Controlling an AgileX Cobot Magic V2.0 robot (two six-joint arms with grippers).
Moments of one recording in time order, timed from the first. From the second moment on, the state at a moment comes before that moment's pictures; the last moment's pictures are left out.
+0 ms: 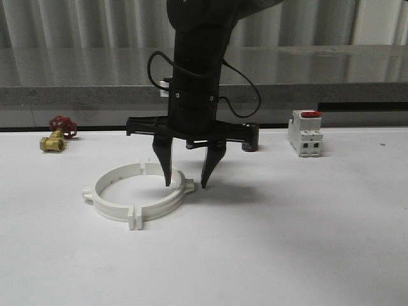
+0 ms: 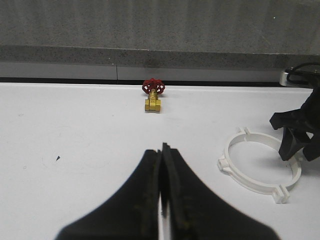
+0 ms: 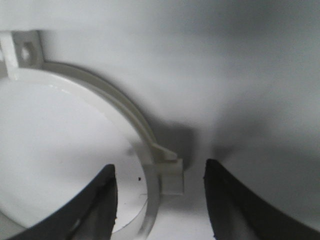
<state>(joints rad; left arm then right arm) -0.06 0.27 -0.44 -0.05 0.56 0.00 0.63 2.34 -2.02 0.04 1.12 0.64</state>
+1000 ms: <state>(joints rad) -0.06 0.27 -0.44 -0.05 0.56 0.01 0.45 1.73 -1.47 0.01 1.09 0.23</state>
